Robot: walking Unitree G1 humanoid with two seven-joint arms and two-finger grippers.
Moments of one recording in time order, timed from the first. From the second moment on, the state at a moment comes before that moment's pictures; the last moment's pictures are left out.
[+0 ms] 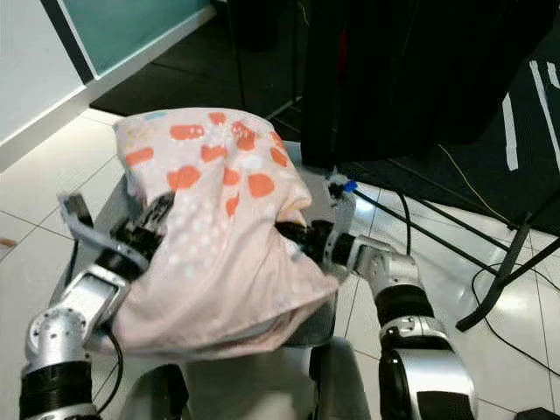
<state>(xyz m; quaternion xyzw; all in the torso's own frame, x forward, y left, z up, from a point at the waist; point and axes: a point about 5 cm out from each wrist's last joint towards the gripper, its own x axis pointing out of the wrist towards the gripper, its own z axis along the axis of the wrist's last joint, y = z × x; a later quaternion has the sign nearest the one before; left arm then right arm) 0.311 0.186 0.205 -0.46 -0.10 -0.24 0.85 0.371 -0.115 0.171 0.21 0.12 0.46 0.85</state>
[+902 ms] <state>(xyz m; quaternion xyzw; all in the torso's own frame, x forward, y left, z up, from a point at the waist) 0.289 0.159 0.215 -0.40 -0.09 -0.19 0.89 0.367 -0.100 0.200 0.21 0.06 0.48 0.85</state>
